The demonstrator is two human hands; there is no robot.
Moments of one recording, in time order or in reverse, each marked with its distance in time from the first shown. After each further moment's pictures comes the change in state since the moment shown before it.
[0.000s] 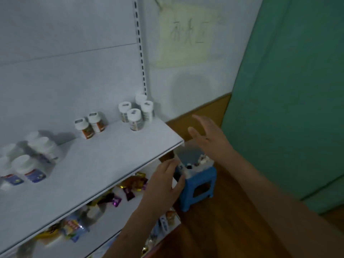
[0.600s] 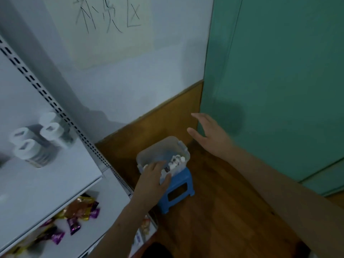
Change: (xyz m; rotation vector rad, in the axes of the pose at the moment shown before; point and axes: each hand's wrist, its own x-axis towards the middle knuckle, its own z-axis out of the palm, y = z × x) left_hand 0.198 0.077 0.179 0.031 -0.203 -0.153; right_hand 0.084 0.268 -0.139 -0.133 -0.080 0.079
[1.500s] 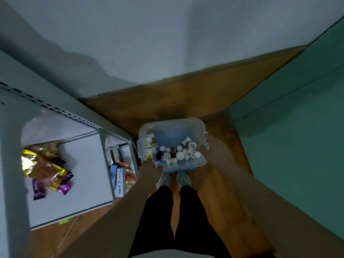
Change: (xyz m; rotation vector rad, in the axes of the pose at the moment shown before) left_hand 0.203 -0.197 0.157 -0.276 -0.241 -1.021; right_hand 0.216 0.182 0.246 -0.128 -0.740 0.264
